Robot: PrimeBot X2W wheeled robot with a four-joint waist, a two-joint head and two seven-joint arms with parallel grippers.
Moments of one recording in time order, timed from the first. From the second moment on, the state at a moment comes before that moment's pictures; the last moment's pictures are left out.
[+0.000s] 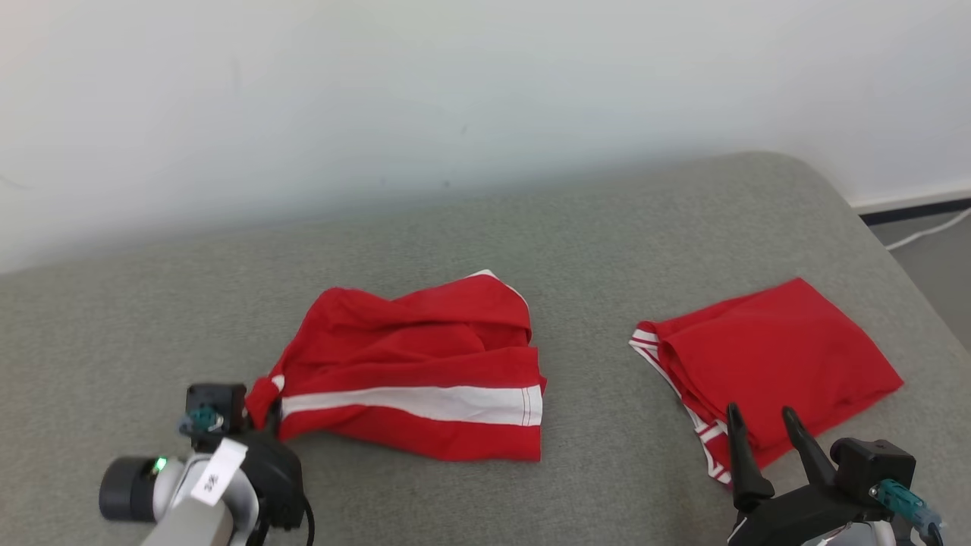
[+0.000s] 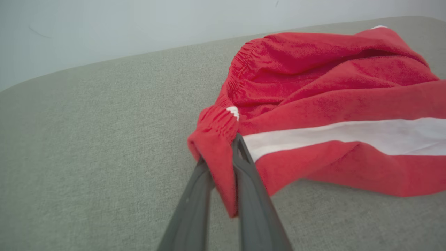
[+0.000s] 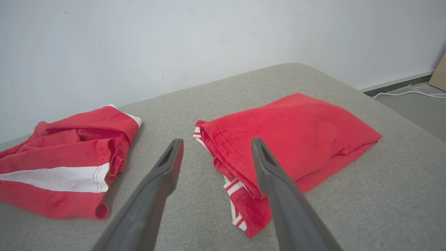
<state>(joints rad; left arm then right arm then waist) -0.55 0.22 -0.62 0.89 -0.47 0.06 -0.08 0.06 -0.08 0.05 0.08 0.35 -0.11 -0.02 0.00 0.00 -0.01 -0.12</state>
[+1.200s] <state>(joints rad) -0.10 0.28 -0.44 0.46 -0.57 0.11 -0.25 0.10 -0.12 0.08 0.09 0.35 -0.07 0.00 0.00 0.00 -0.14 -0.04</state>
